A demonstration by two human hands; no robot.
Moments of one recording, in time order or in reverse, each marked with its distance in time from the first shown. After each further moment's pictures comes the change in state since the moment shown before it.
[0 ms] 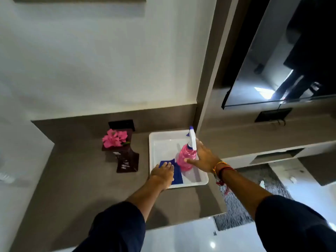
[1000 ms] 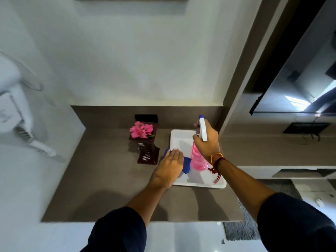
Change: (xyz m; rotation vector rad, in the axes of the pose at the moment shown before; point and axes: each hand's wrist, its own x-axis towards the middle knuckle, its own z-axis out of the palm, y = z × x) left_hand -0.033 -0.024 0.011 0.190 0.538 -0.093; right_hand 0.026 -0.089 0.016 0.304 0.517 -0.214
